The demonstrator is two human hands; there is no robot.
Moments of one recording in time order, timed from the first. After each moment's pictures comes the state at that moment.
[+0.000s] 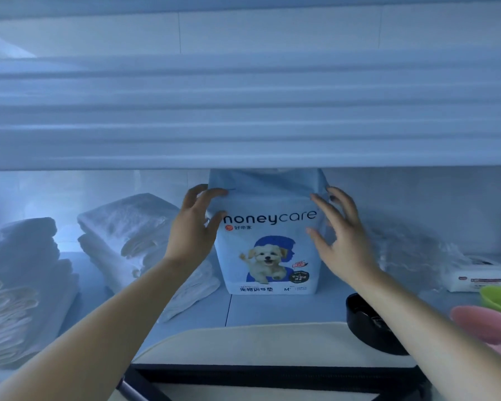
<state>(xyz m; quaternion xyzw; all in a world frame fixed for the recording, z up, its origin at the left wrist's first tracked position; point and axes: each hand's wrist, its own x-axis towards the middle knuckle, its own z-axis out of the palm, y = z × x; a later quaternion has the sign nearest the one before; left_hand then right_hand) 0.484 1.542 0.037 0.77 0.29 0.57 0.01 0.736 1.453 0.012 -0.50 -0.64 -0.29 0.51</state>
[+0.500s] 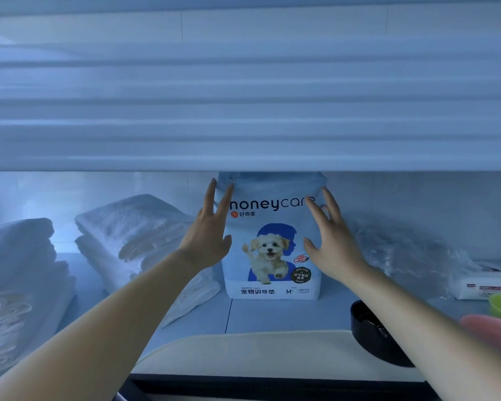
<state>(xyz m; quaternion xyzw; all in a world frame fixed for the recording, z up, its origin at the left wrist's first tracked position) 0.499 1.566 0.034 0.85 0.37 0.36 -0.04 0.734 1.478 0.014 -0.61 -0.65 -0.21 0.39</state>
